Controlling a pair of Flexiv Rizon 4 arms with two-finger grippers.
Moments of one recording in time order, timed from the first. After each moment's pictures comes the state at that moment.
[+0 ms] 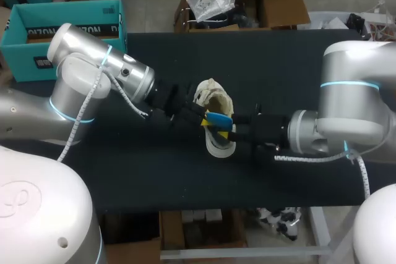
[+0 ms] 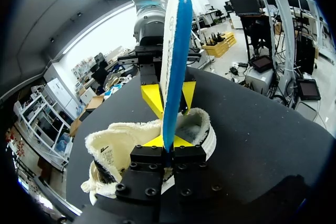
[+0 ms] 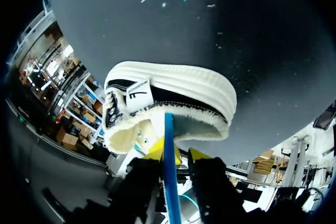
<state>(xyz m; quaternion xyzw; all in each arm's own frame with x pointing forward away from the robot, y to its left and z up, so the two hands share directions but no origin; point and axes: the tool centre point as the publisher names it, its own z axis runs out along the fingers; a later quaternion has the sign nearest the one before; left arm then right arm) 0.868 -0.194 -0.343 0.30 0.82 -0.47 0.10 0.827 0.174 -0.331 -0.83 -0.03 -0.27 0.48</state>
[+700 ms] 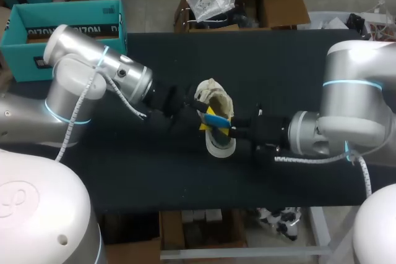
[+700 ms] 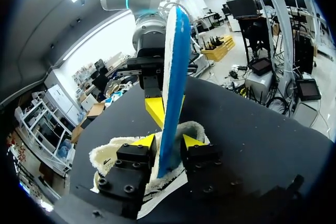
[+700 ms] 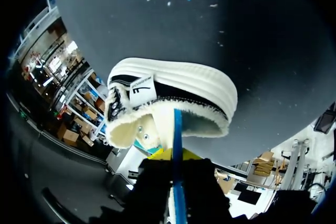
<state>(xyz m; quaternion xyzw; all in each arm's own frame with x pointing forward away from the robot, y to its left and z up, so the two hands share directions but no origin) 0.852 -0.195 -0.327 0.31 0.81 -0.49 0.11 0.825 0.174 -0.328 -0.83 -0.04 -0.28 0.48</state>
